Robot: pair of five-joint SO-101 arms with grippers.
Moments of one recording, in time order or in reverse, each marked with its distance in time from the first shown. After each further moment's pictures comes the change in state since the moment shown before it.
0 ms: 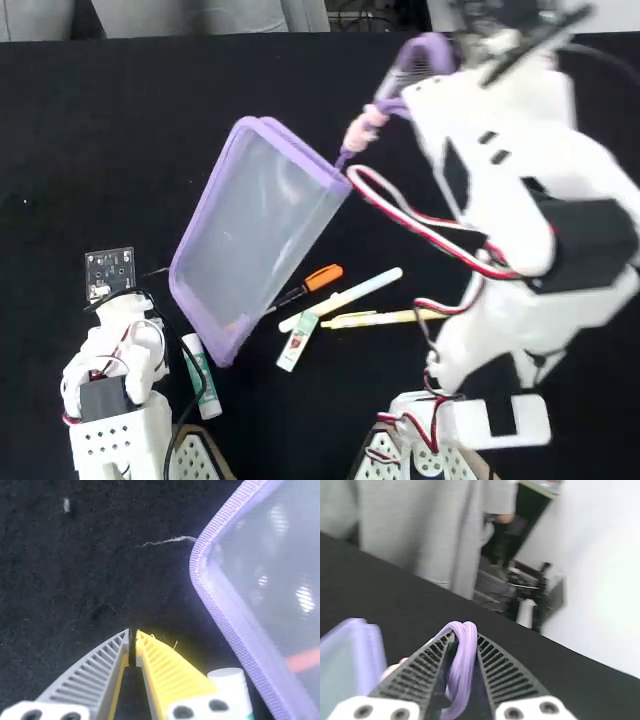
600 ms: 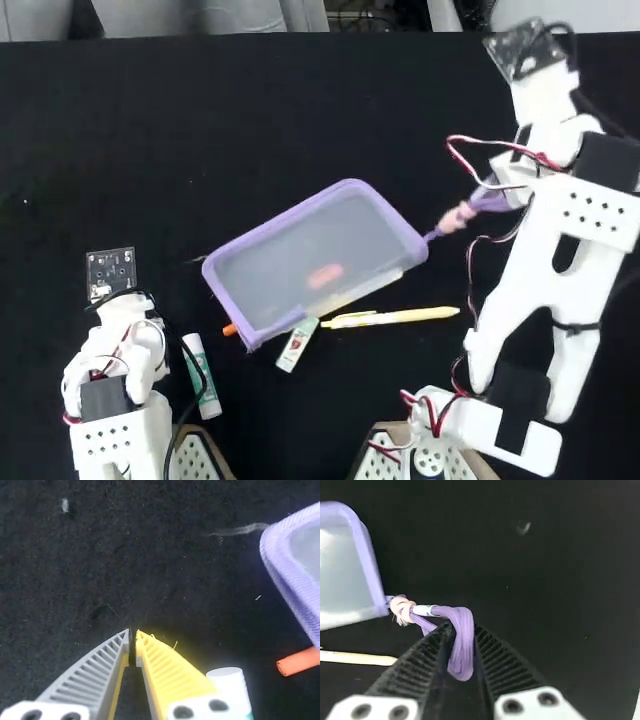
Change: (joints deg) left arm 0.3 0.0 0.0 0.0 0.0; right arm 26.1 -4.1 51.6 -10.4 20.7
